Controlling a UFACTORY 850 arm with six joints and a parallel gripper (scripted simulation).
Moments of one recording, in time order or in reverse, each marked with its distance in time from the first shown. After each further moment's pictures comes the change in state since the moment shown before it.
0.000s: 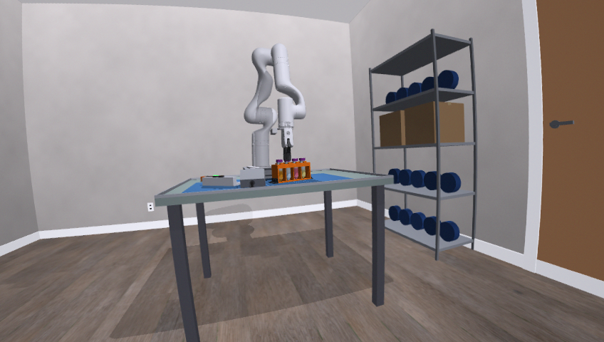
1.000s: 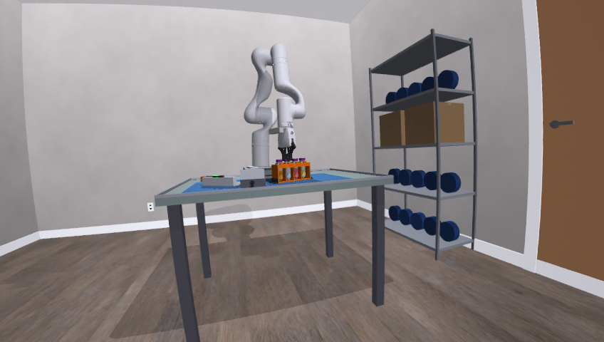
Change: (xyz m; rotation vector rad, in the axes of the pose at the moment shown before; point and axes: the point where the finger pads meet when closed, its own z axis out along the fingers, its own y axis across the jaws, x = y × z) arm 0.000 0.000 0.000 0.002 -0.018 -0.530
